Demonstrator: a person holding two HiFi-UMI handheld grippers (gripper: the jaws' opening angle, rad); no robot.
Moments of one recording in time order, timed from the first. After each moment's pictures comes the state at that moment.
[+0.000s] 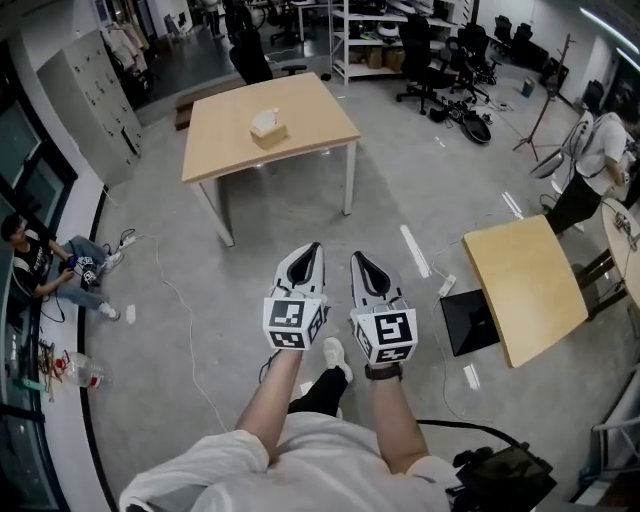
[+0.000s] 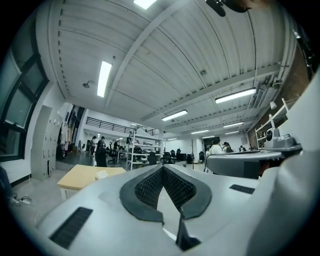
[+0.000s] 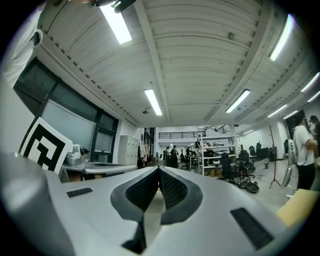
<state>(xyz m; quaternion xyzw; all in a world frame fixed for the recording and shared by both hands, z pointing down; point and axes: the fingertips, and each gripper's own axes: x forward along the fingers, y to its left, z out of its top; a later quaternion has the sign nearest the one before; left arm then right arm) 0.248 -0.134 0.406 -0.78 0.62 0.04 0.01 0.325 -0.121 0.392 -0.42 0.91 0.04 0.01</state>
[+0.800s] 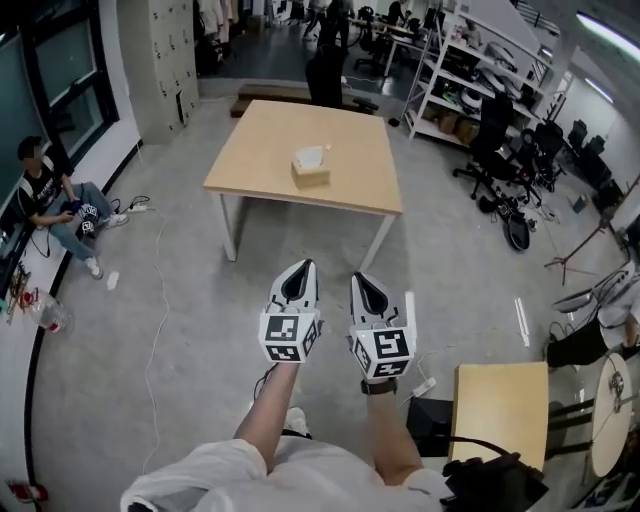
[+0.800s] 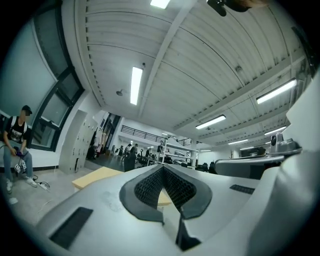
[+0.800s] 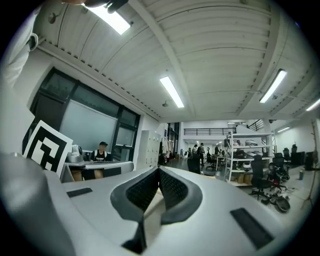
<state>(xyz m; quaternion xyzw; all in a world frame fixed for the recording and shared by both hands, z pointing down) 0.147 -0.346 0.402 -0.65 0.75 0.13 -0.01 0.240 -0.366 0.382 -0.27 0.96 0.07 -0.04</state>
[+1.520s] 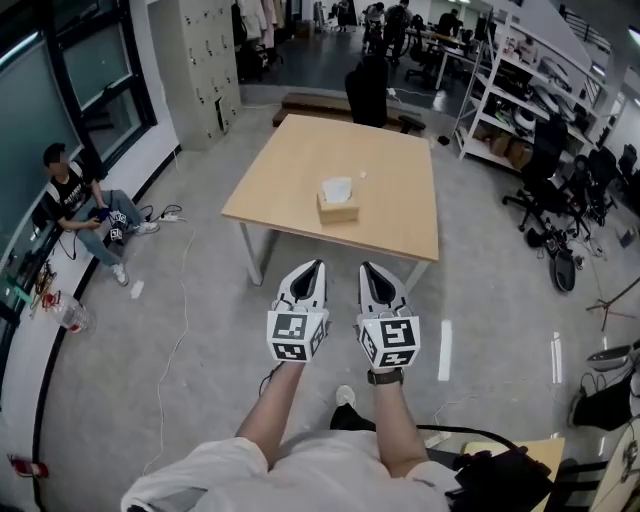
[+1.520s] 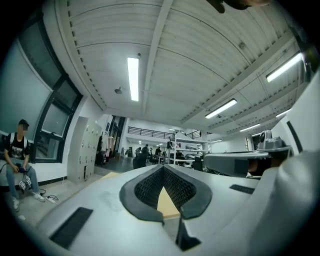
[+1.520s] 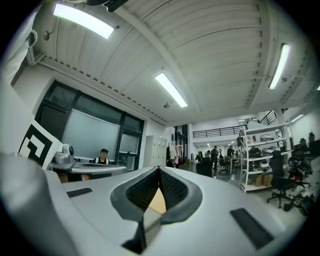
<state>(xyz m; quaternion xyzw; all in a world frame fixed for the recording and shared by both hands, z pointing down) 0.043 -0.543 0.398 -0.60 0.79 0.07 0.01 0.117 -0.588 0.377 -0.20 0.98 0.06 0.00</state>
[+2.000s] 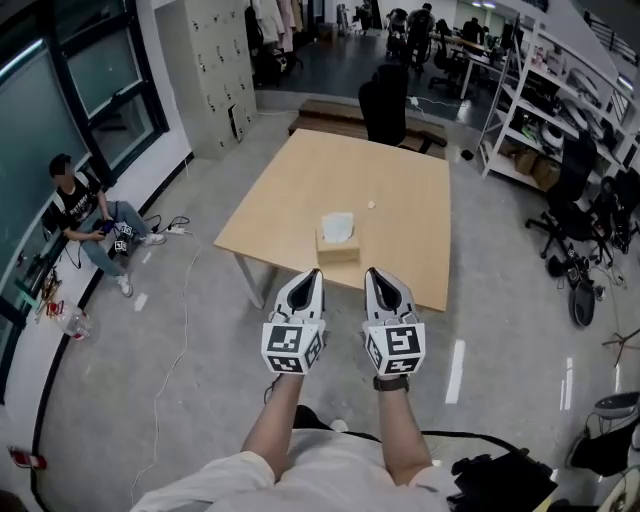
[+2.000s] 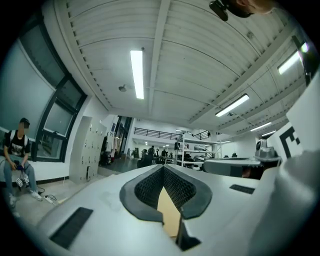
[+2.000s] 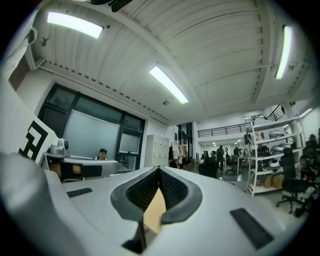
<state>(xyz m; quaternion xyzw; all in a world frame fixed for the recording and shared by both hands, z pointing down) -0.036 -0.706 0.392 -0.57 0.82 0.08 0.01 0.037 -0.776 0.379 -0.16 0.99 0.05 0.00</state>
